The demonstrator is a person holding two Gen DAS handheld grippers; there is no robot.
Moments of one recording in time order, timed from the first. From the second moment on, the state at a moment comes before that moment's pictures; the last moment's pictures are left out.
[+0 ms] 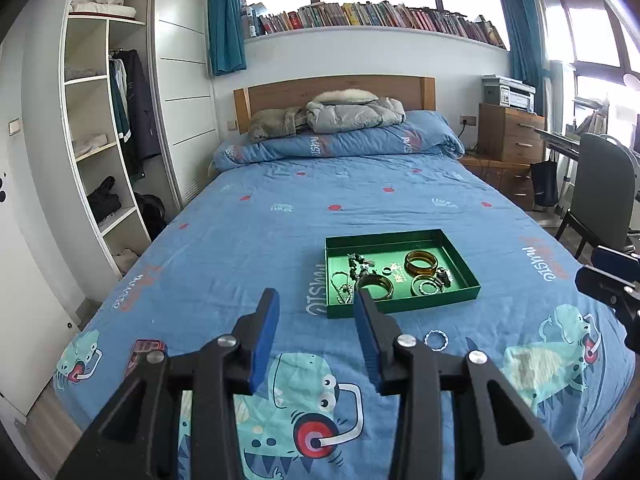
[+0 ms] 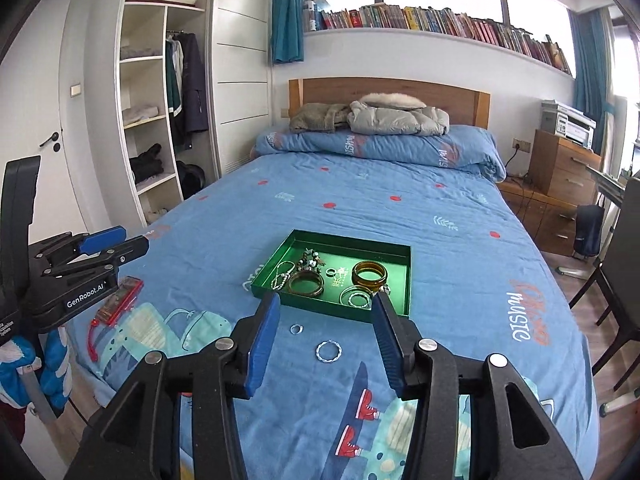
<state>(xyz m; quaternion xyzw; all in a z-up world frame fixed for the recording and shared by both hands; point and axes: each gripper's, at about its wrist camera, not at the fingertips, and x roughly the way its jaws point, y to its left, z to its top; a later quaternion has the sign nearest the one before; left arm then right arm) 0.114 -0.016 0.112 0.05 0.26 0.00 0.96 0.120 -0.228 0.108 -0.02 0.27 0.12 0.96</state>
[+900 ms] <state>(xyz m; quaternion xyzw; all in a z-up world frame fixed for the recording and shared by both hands) 0.130 -0.014 0.072 0.04 0.28 -0.01 0.96 0.132 -0.250 0.049 0.02 0.31 0.10 0.95</state>
